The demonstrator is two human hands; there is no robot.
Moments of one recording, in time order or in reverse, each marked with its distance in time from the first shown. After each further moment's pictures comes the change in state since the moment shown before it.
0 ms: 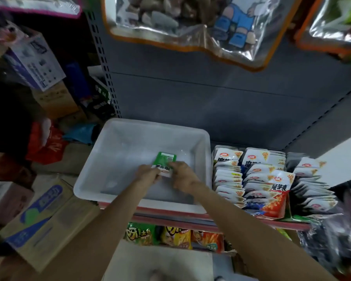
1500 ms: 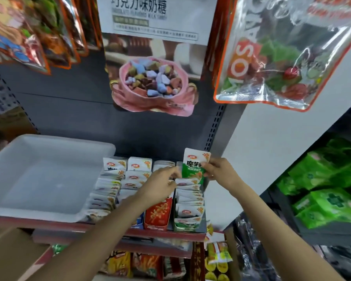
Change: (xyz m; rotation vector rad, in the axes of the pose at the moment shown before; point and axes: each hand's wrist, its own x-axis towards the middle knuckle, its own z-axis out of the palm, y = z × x) left_hand -0.154 0.102 0.301 0.661 -0.198 0.874; right_hand -0.148 0.280 -0.283 0.380 0.294 -0.017
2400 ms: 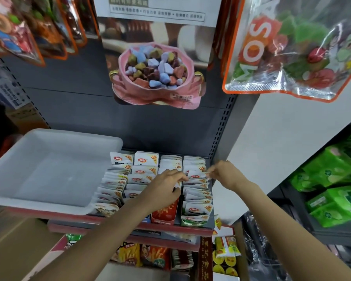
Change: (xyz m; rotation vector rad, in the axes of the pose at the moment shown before) left_hand -0.017 -0.006 0.006 0.126 -0.093 0.040; right_hand 0.018 0.024 0.007 -0.653 -0.207 -0.073
